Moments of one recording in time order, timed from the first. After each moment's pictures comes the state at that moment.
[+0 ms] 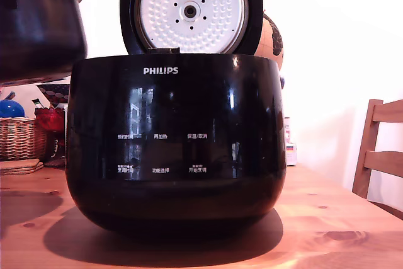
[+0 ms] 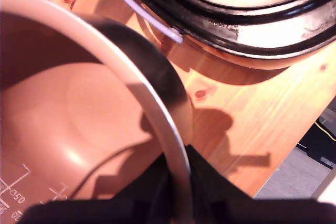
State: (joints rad) arm -0.47 1.35 1.54 -1.38 -0.11 0.57
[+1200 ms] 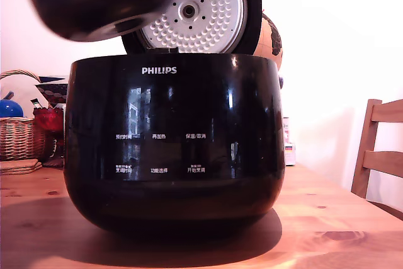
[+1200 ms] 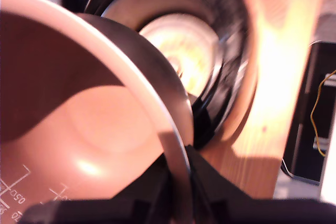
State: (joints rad) arm -0.87 1.29 1.61 -1.31 -0.08 0.57
